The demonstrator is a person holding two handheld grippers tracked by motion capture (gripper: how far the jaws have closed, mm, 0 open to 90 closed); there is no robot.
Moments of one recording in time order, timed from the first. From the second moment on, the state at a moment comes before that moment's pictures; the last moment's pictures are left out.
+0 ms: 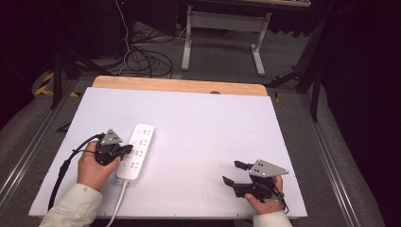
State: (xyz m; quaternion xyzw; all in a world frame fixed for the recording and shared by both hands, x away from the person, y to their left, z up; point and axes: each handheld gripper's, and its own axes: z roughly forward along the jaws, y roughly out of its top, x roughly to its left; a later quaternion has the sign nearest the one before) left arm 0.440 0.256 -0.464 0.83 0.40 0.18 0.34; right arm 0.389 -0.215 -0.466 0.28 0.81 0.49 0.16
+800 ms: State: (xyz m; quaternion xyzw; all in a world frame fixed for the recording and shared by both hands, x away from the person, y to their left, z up) left arm 0.441 0.257 -0.463 0.84 0.40 0.16 0.34; right arm 0.390 -0.214 -0.468 0.28 0.81 0.48 0.16
